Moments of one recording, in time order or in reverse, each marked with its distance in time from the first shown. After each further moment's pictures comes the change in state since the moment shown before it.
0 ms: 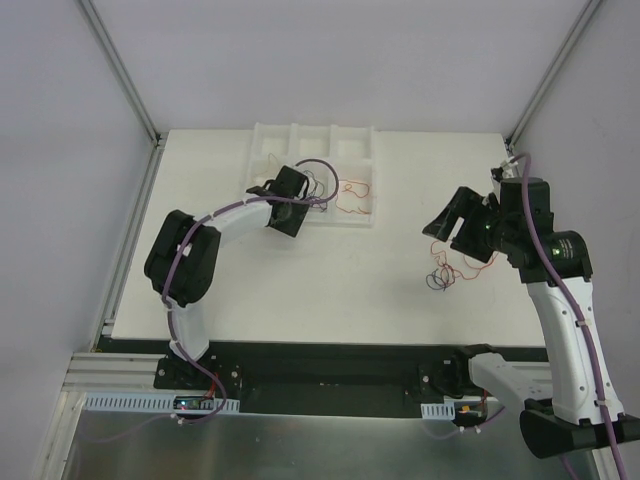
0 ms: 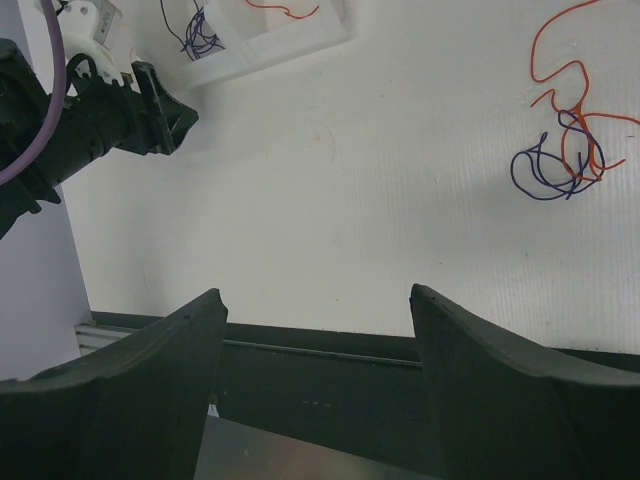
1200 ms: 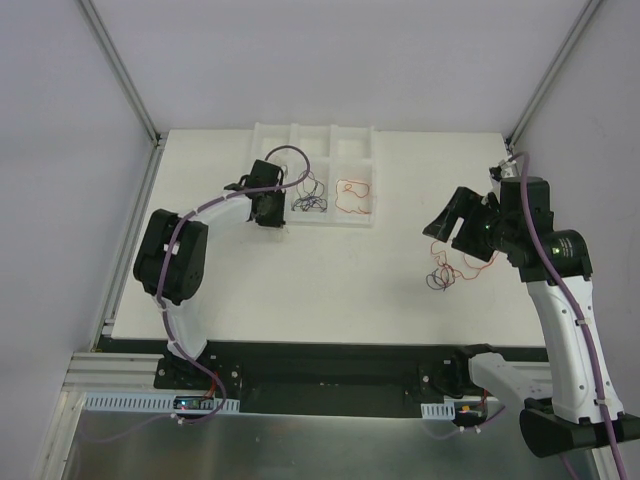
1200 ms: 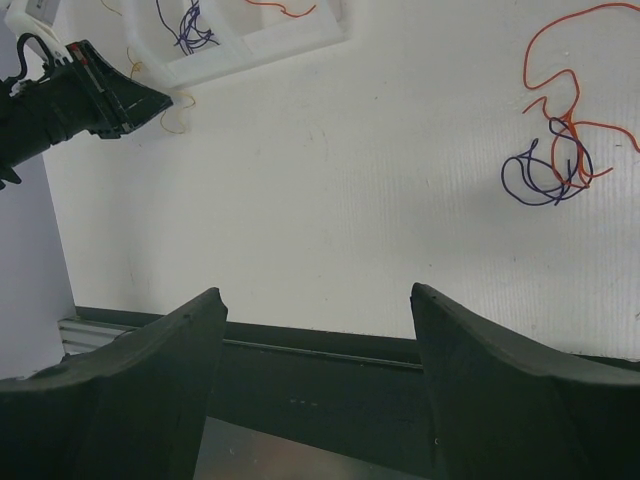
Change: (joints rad) left arm 0.146 -0.038 -0.074 0.077 0.274 -0.261; right arm -0.002 0.003 0.002 -0.001 0.000 -0.037
